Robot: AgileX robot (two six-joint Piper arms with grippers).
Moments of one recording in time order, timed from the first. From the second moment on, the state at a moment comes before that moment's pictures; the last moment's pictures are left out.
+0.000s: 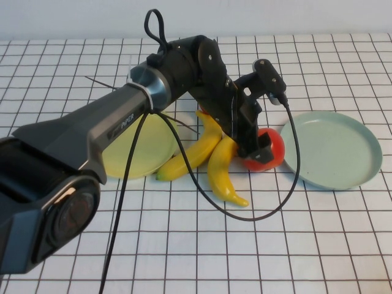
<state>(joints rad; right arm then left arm) 0.00 -0.02 0.03 0.03 0.36 0.05 -0.60 2.31 -2.09 -0.45 1.02 0.93</state>
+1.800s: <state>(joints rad) 0.00 -0.02 0.03 0.03 0.36 0.05 -0.27 2.19 -2.15 -0.07 1.24 0.49</state>
